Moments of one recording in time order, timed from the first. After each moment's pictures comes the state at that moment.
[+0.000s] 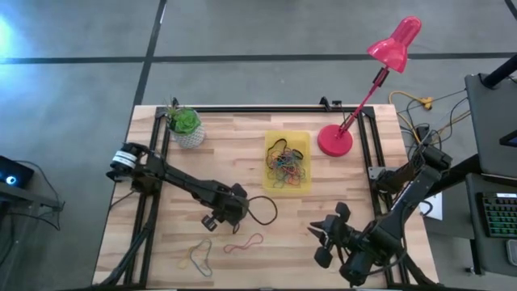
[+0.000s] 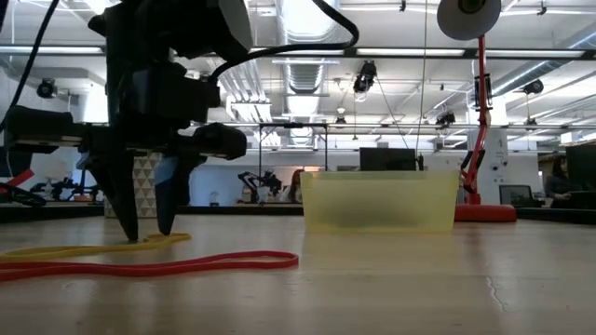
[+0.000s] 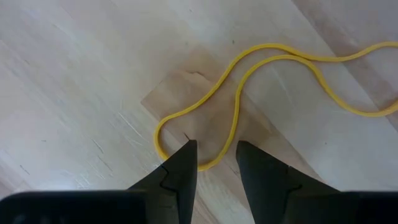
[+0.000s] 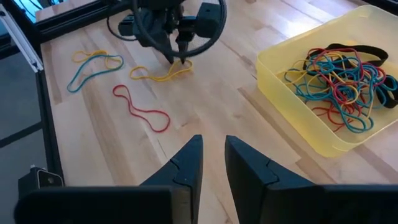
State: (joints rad) left arm -0.30 1.79 1.04 -0.62 0.03 0.45; right arm 0.89 1.62 1.31 -0.92 0.89 1.35
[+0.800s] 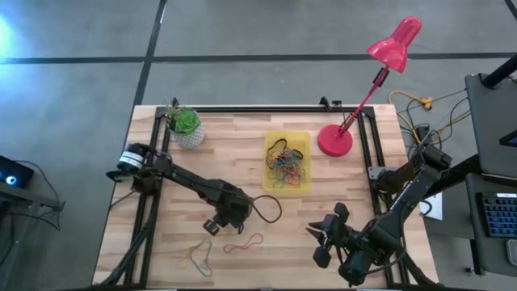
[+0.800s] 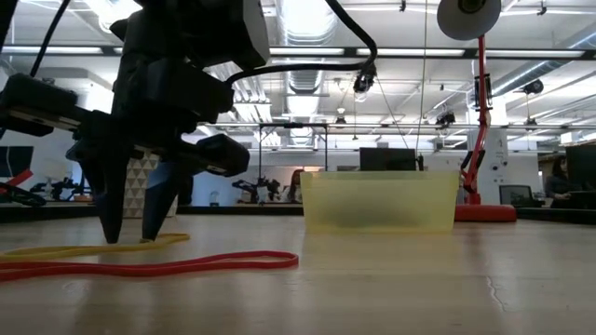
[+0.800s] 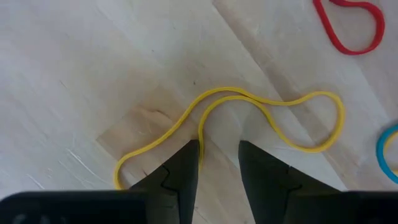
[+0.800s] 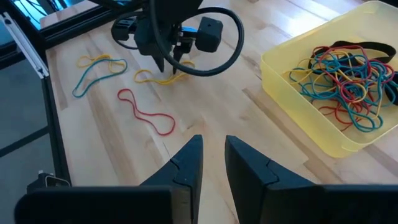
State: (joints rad) left arm -0.26 1.92 1.11 -0.67 0.20 0.41; right arm 0.88 1.62 1.30 -0.89 0.89 1.35
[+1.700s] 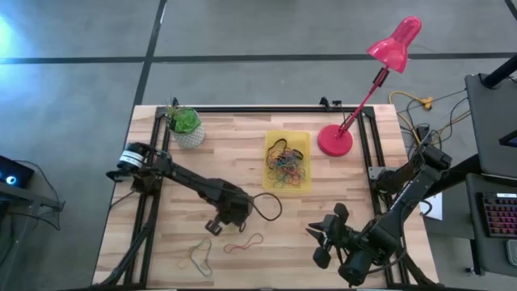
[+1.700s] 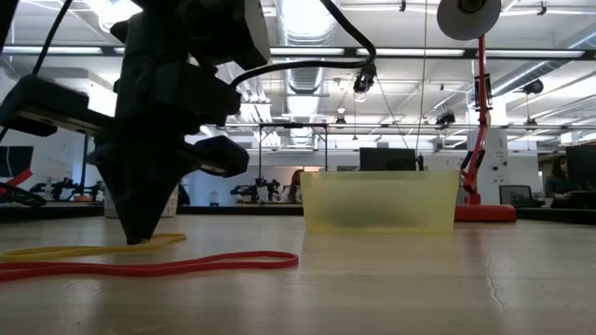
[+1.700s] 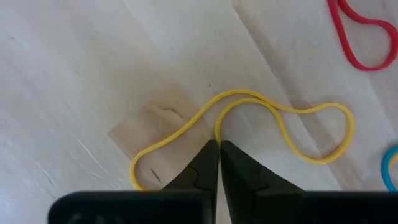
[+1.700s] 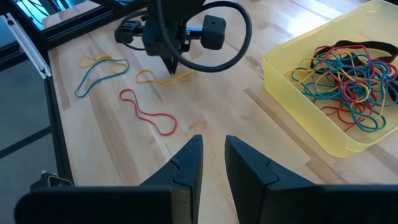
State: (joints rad) left arm -0.24 1.90 1.10 -0.64 0.18 0.33; right arm 0.88 1.62 1.30 -0.88 0.89 1.35
